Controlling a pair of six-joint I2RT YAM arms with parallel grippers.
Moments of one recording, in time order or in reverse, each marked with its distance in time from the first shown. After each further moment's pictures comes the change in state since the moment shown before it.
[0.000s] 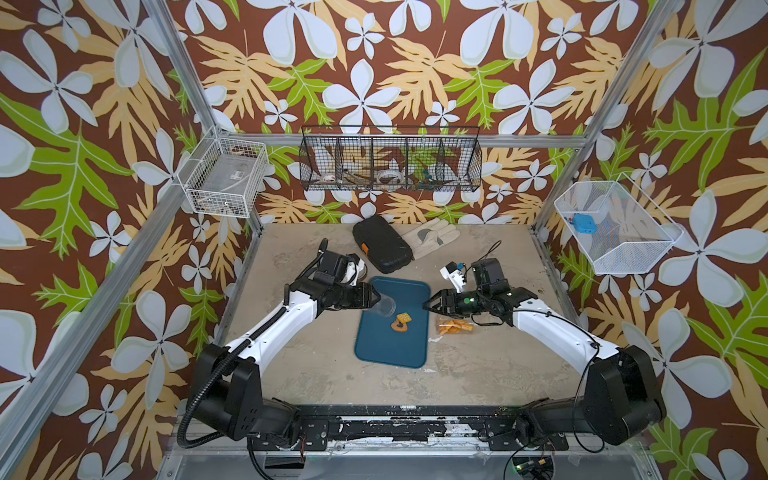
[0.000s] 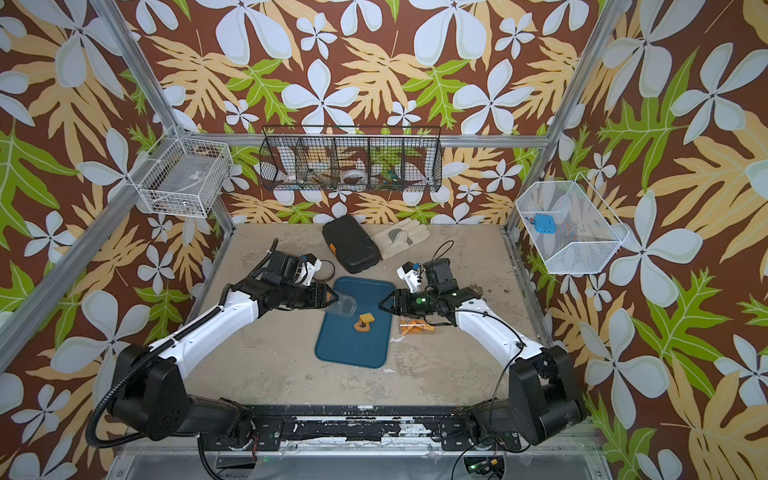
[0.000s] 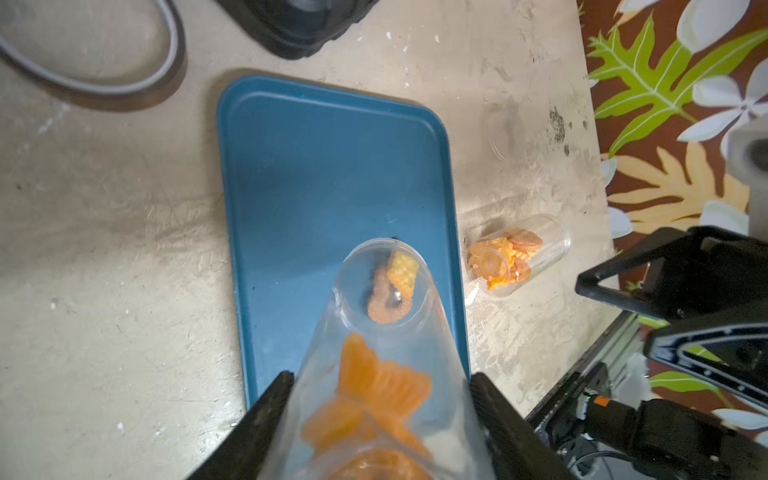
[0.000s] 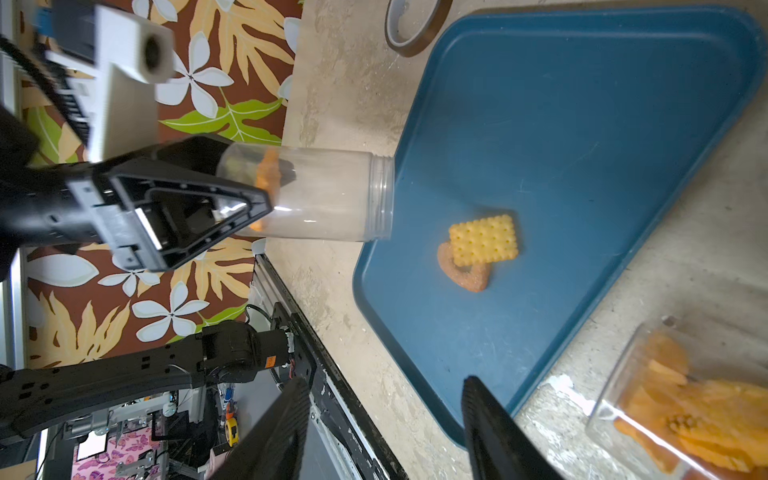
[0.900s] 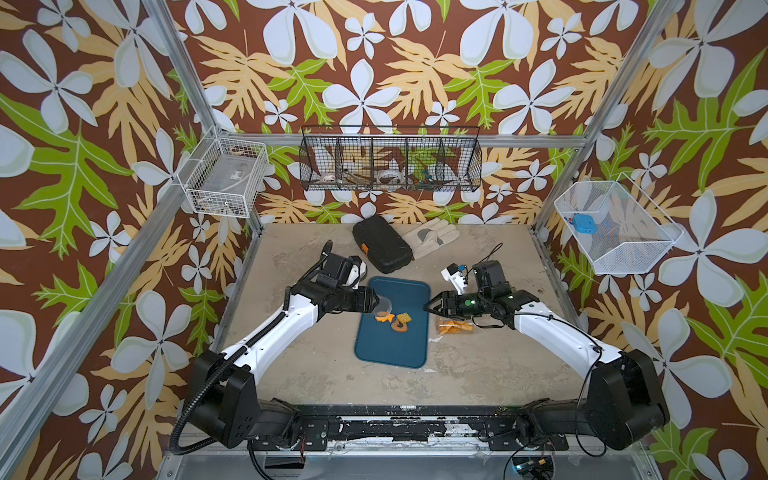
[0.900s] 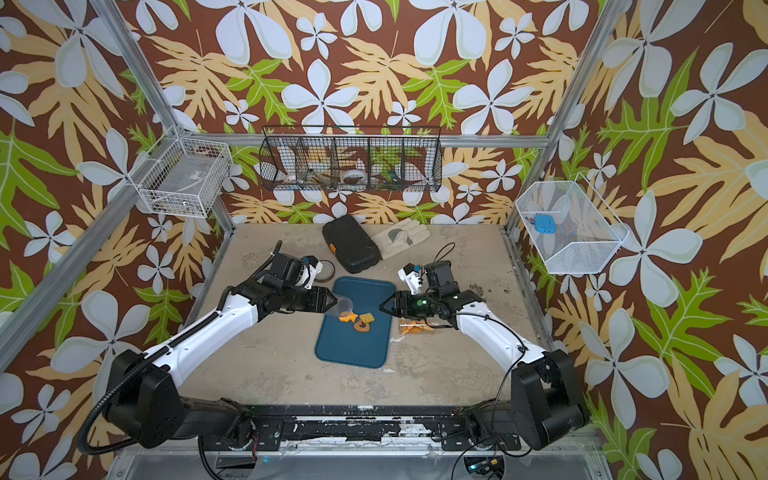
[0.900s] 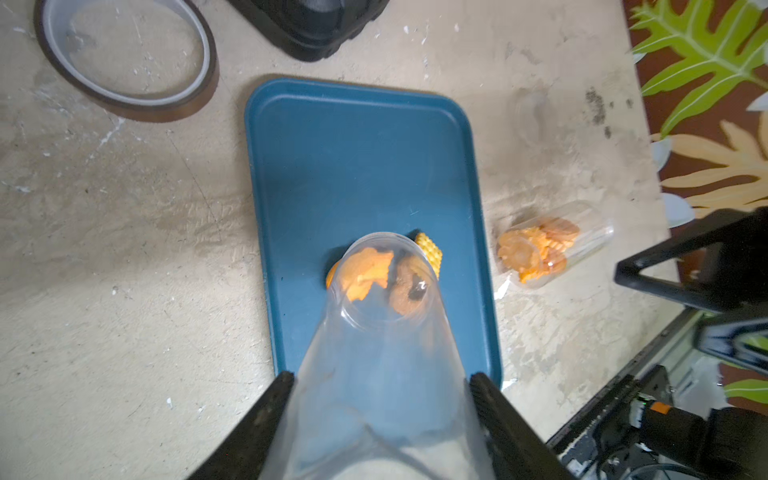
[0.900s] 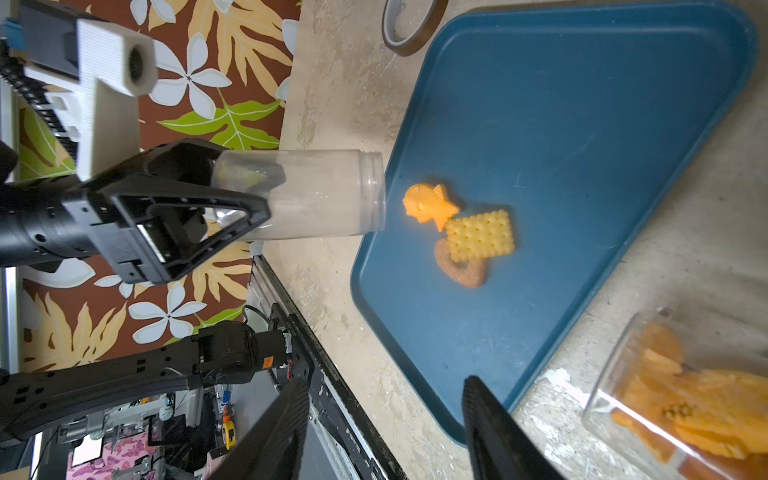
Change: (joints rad) left arm 0.029 -0.047 -0.042 -0.024 -0.044 0.011; right arm 0.000 -0.023 -0.014 -0.001 0.020 0.003
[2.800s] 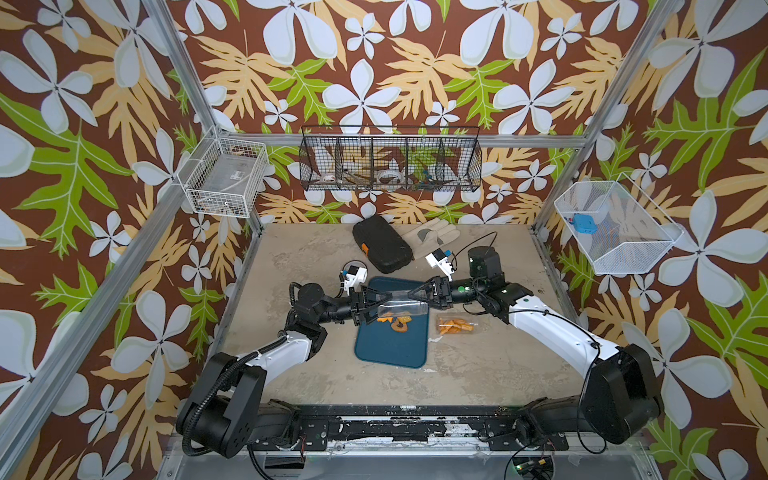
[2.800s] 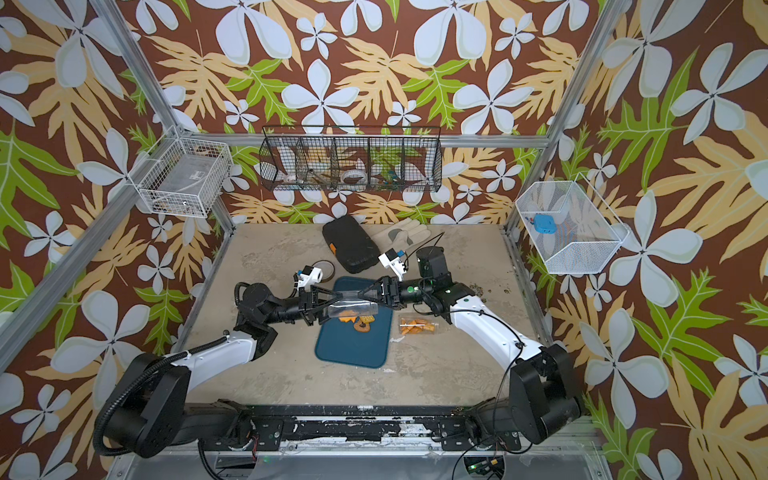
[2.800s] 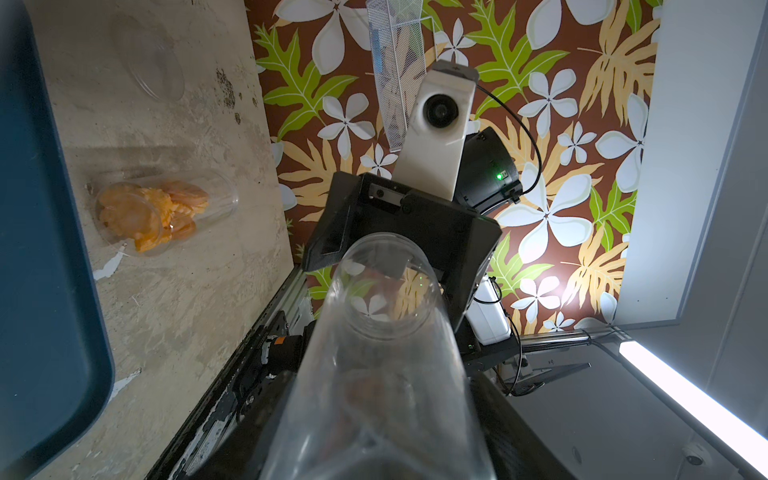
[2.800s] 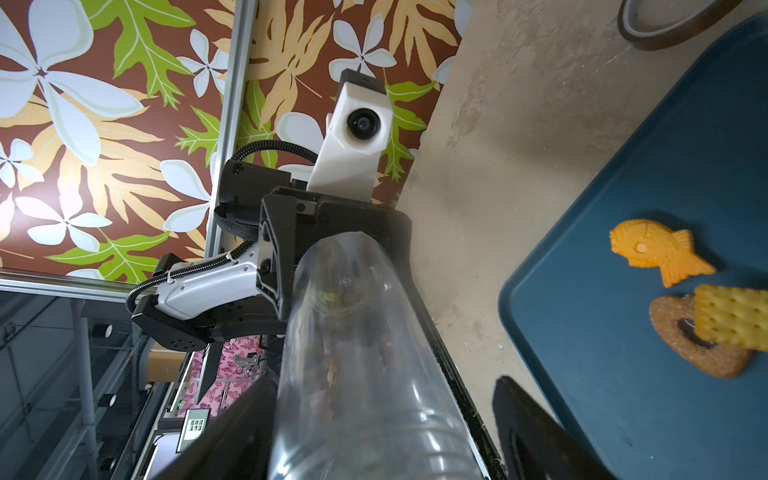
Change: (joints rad) left arm 0.048 -0.034 -0.535 1.510 0.739 -1.192; right arm 0.068 0.038 0.091 0.270 -0.335 0.217
